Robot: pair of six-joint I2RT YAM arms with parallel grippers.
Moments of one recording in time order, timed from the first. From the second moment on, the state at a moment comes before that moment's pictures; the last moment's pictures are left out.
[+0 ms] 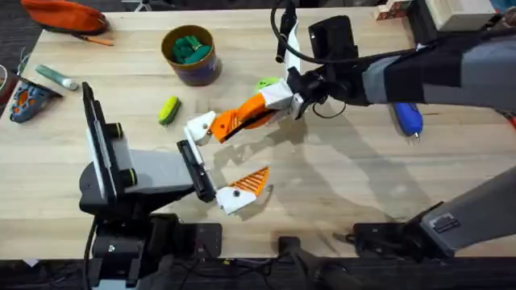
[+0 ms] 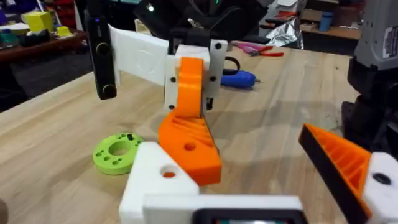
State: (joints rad) left arm 0.00 0.01 0.01 -0.11 1.10 0.09; right arm 0.47 1.80 0.94 0.16 -1.54 0.72
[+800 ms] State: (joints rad) left arm 0.00 0.01 0.01 -0.11 1.10 0.07; right arm 0.49 1.85 0.95 0.17 -1.54 0.65
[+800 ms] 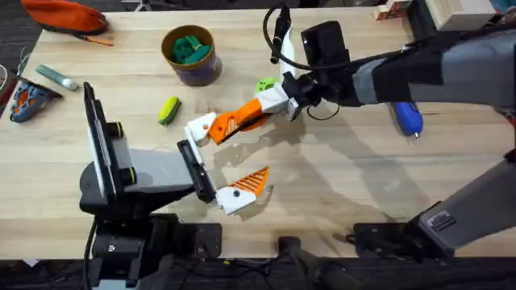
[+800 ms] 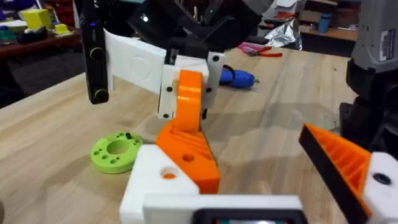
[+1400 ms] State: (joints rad) left arm 0.00 0.01 0.01 -0.11 1.10 0.07; right arm 0.51 1.85 0.96 0.13 -1.53 0.69
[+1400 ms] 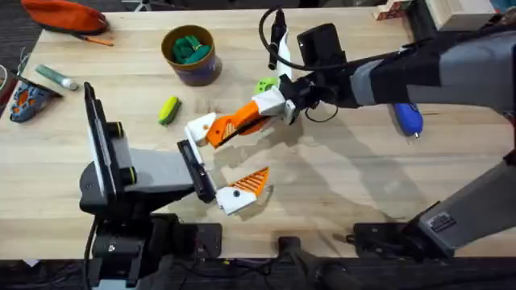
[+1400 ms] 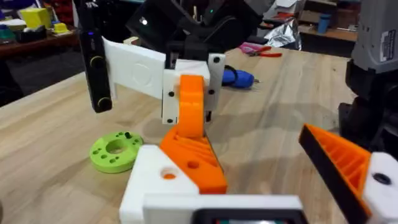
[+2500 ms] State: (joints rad) left arm 0.00 0.01 0.01 -0.11 1.08 0.05; right arm 0.52 1.85 0.96 0.28 -1.43 0.77
